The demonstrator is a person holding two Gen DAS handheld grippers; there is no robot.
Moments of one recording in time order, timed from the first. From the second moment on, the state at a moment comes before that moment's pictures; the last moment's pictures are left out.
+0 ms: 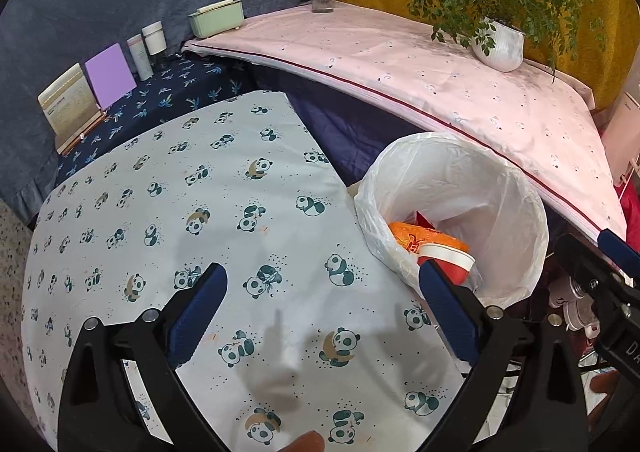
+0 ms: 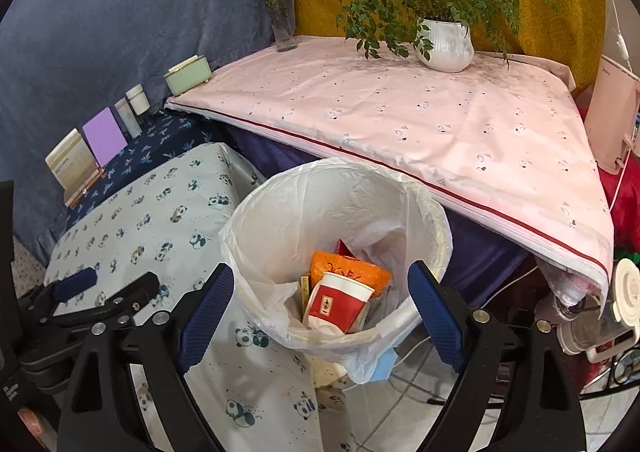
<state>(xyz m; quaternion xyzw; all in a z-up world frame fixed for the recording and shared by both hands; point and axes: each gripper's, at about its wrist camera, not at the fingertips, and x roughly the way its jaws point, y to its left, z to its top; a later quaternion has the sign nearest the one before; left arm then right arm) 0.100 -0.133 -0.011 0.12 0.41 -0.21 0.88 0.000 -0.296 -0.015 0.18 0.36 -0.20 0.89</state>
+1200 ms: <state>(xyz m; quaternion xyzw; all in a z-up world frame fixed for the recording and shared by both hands) 0.083 -0.143 -0.025 0.15 0.42 -0.20 0.87 -0.014 -0.285 -0.028 0.12 0.37 -0.22 0.89</state>
